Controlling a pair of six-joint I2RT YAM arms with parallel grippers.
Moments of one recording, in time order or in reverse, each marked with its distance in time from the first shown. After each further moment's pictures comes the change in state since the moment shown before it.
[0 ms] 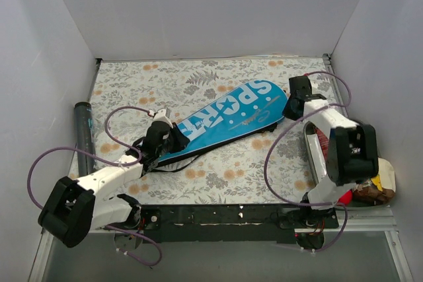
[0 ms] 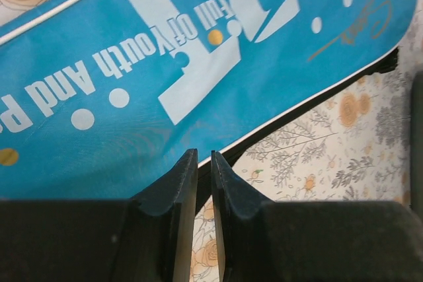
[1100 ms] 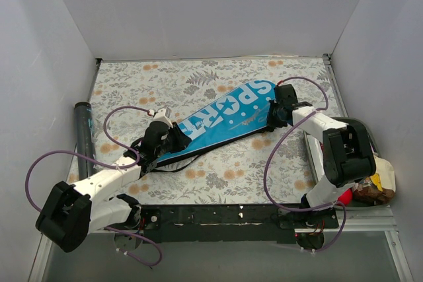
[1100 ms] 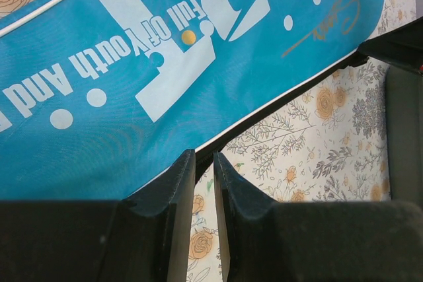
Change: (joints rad) left arm 0.002 -0.079 0.000 -0.006 0.037 -0.001; right arm 0.184 -0.135 -0.172 0.122 -0.190 -0.131
